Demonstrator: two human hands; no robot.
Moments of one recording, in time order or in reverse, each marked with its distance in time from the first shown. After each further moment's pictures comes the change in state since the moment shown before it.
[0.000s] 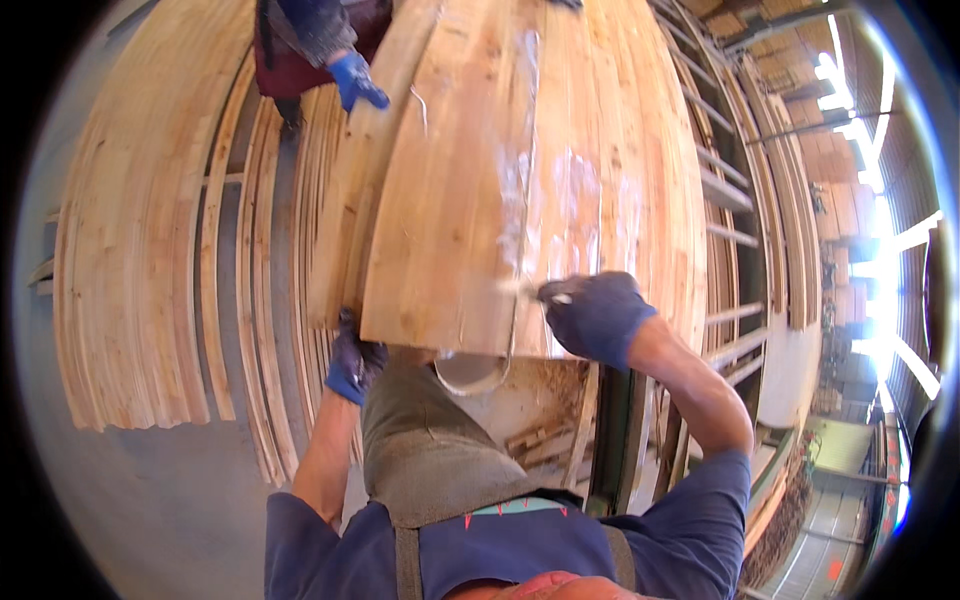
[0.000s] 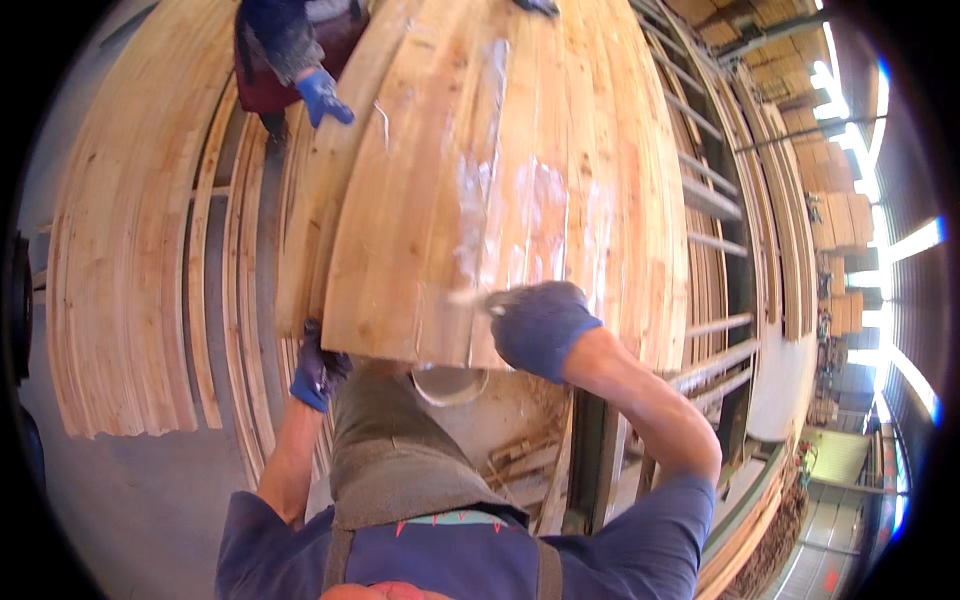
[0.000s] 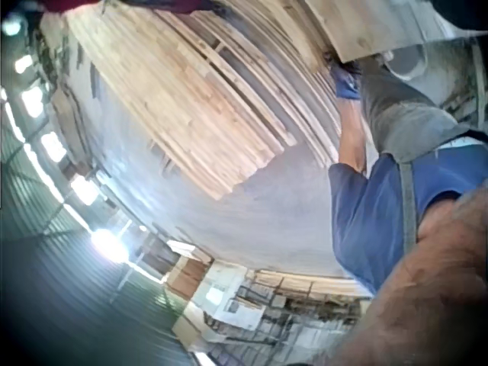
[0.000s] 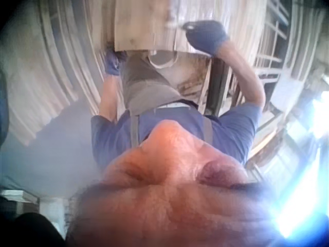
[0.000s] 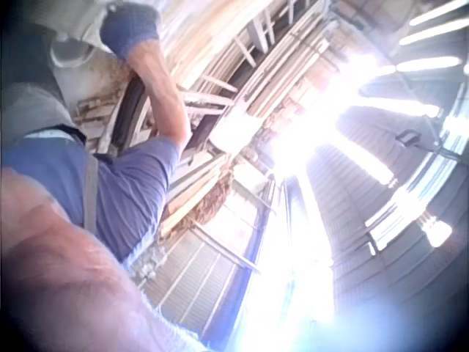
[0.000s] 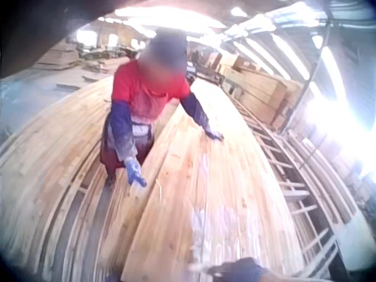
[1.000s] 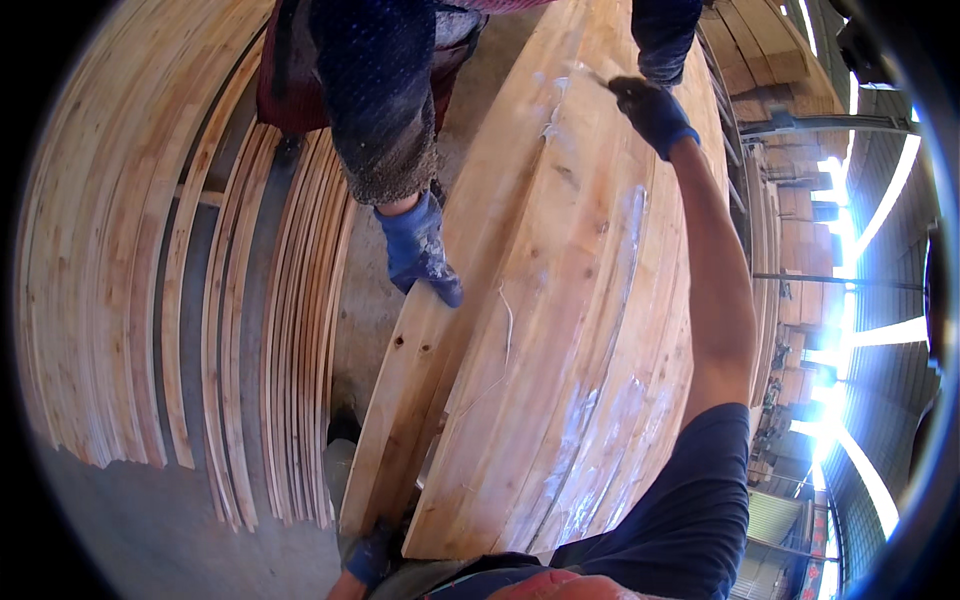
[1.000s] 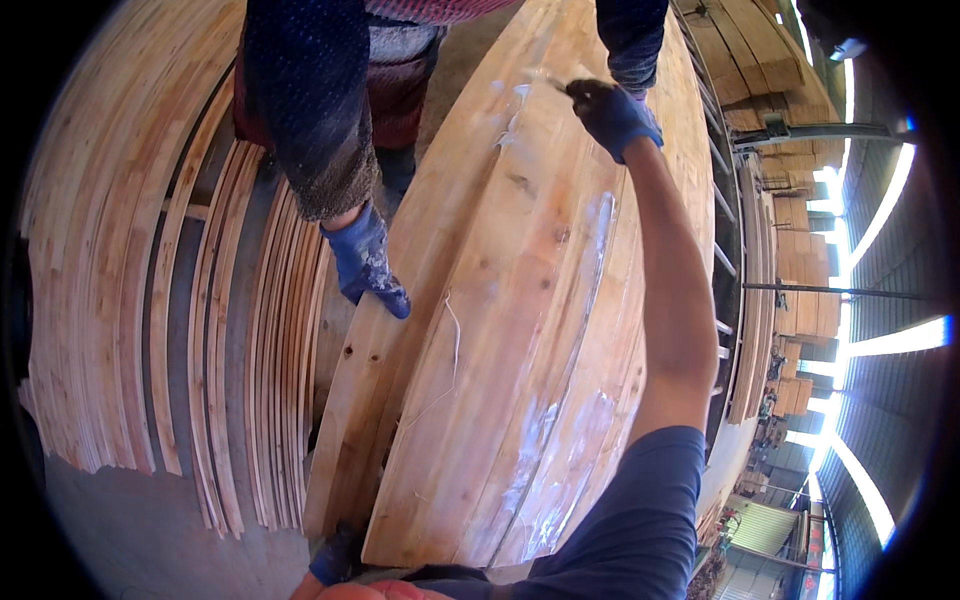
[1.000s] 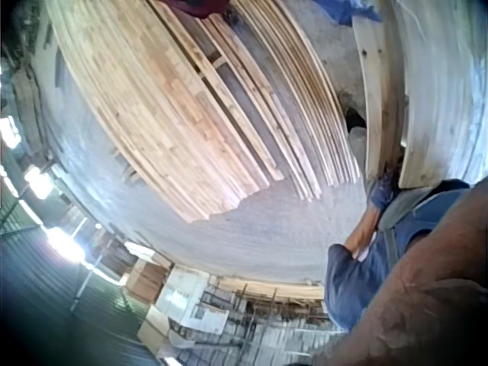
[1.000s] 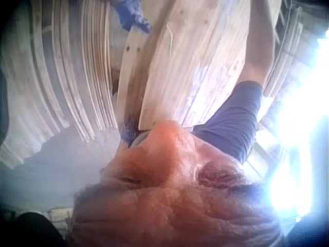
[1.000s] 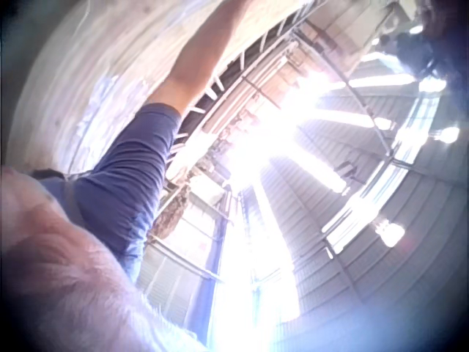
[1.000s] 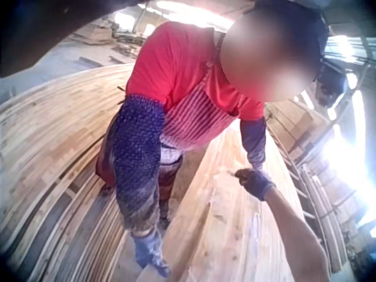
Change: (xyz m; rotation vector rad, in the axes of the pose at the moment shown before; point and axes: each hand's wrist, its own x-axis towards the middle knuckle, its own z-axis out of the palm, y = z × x) left_hand -0.046 0.004 -0.010 0.778 0.242 -0.197; right_hand 0.568 0.315 -0.136 -0.149 0.527 -0.115
